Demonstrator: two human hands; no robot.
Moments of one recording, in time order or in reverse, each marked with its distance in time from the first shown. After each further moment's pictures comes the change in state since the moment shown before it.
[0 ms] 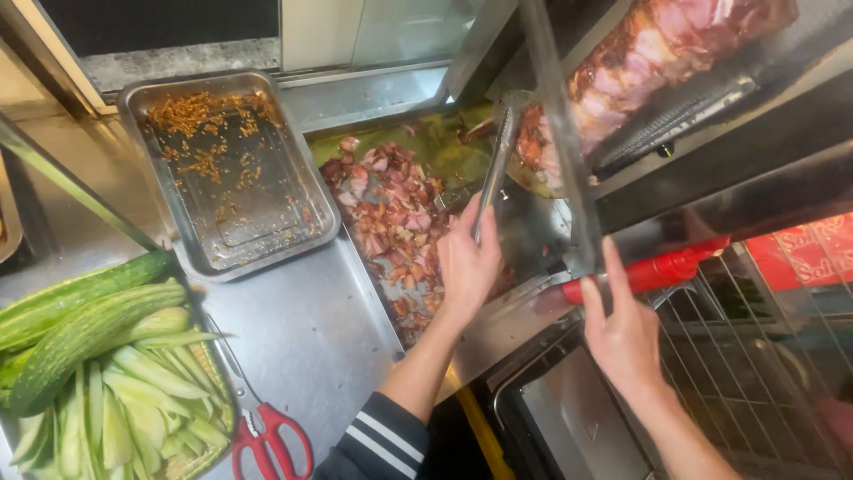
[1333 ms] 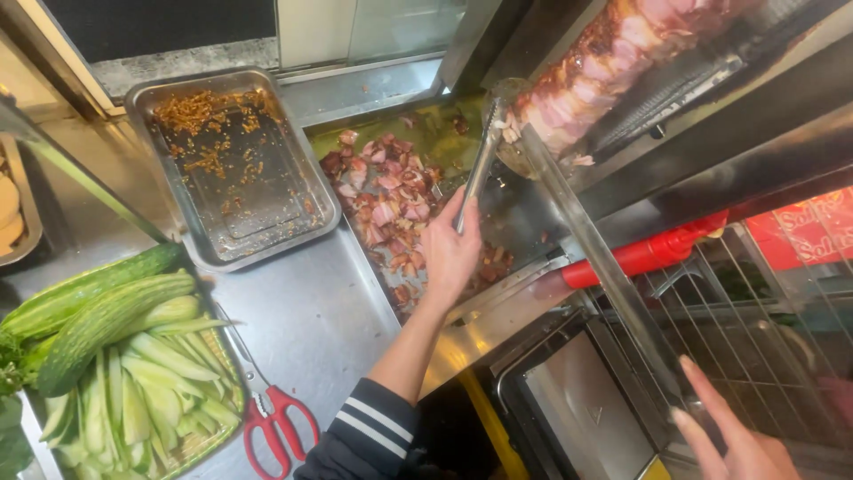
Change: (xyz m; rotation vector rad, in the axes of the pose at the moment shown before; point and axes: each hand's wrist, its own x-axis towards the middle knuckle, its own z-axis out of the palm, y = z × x) left_hand -0.004 -0.002 -0.018 0.106 -0.081 -0.159; right_hand -0.112 0.053 -0.106 -0.521 -0.423 0.624
